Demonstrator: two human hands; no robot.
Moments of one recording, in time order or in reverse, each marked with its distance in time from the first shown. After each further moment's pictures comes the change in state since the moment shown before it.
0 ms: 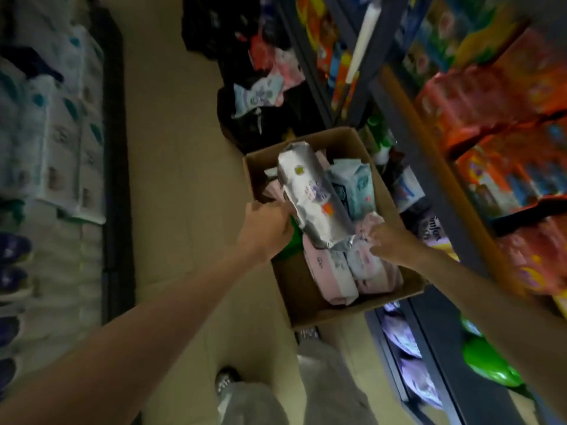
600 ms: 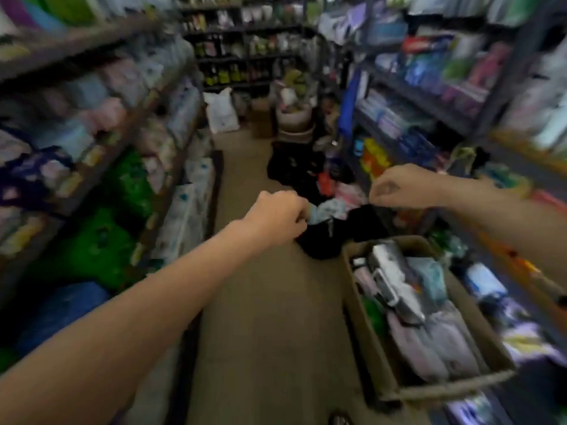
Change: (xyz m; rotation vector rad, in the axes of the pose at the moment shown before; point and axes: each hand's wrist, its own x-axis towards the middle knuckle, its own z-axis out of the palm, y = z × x) left_hand -0.230 -0.151 -0.263 0.206 0.307 0.084; right_hand -0.222 -0.346 -0.161 -0.325 0.470 -0.469
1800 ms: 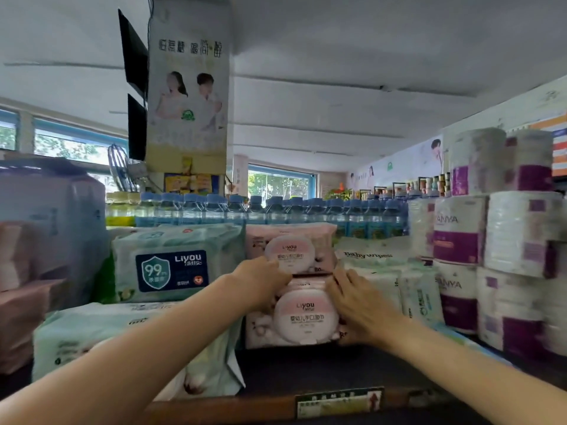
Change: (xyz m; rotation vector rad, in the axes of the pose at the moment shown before) left_hand -0.453 -0.318 -0.298 0.640 -0.184 -1.586; right_hand 0.167 -0.754 -0.079 -0.391 0.721 -1.591
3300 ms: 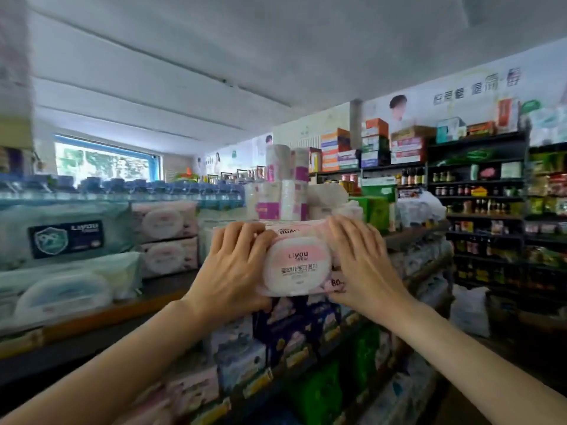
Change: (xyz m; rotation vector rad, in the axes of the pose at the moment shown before) left_hand -0.210 0.125 -0.068 -0.434 1.253 0.415; right_hand -0.326 -0.065 -0.178 -0.176 0.273 0.581
